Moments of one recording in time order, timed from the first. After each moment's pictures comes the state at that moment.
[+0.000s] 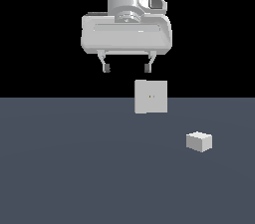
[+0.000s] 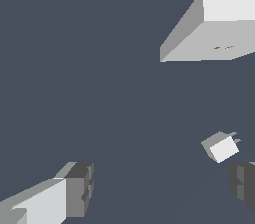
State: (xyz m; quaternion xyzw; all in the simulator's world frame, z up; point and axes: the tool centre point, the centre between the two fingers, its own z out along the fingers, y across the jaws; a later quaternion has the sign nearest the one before) arm -0.008 0.001 0.164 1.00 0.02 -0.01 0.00
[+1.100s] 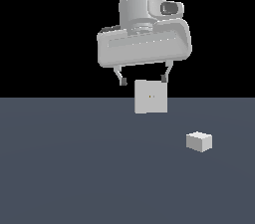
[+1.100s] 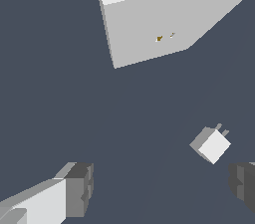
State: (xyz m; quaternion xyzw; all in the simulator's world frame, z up) arm -0.009 -0.036 0.138 0.99 -0.11 0.04 0.03
